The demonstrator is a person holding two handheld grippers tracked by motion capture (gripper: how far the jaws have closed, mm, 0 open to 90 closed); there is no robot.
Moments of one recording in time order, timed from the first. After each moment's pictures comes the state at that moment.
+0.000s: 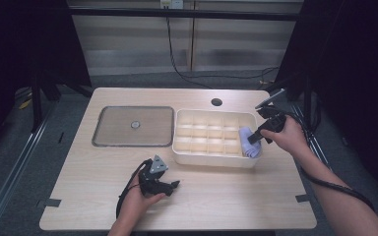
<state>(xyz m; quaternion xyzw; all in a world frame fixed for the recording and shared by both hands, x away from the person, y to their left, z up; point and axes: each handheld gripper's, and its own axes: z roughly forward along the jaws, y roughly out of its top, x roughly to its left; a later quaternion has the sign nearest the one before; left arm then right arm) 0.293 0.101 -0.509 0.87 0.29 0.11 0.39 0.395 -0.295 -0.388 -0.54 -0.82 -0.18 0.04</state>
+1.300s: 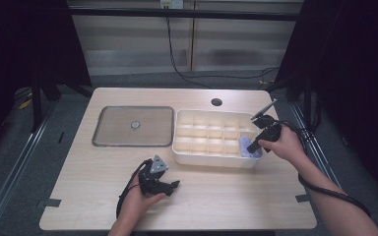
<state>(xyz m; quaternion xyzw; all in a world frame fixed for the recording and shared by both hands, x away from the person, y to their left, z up) 0.293 0.102 -0.508 0.87 0.29 0.12 0.38 0.387 -0.291 -0.419 -0.51 -0.85 -0.15 0.04</state>
